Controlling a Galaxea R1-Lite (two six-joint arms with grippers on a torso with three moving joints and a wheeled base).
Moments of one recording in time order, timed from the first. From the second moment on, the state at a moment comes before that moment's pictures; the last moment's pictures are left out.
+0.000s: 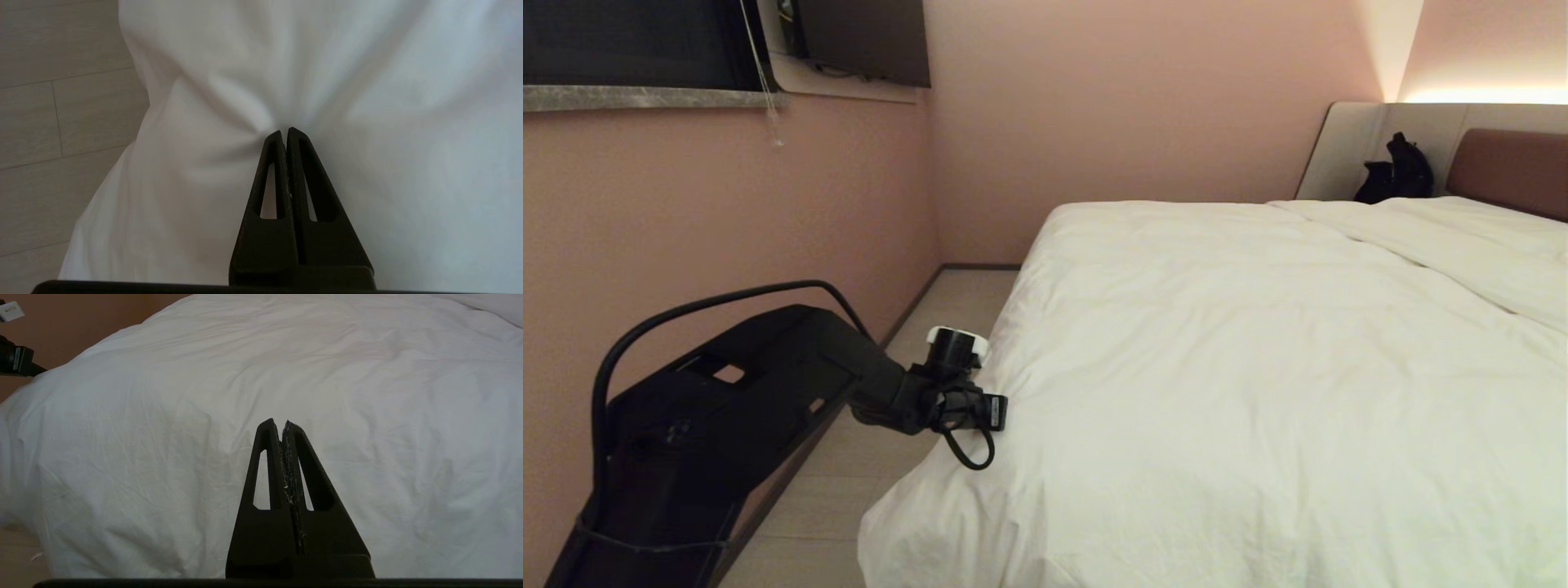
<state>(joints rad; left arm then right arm) -0.38 2.46 -1.43 -0.27 -0.05 -0.17 0.02 0.00 0.00 0.00 0.01 -0.02</state>
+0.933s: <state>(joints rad) -0.38 2.31 -1.06 -0.28 -0.05 -0.11 0.02 0.00 0.00 0.00 0.01 -0.02</state>
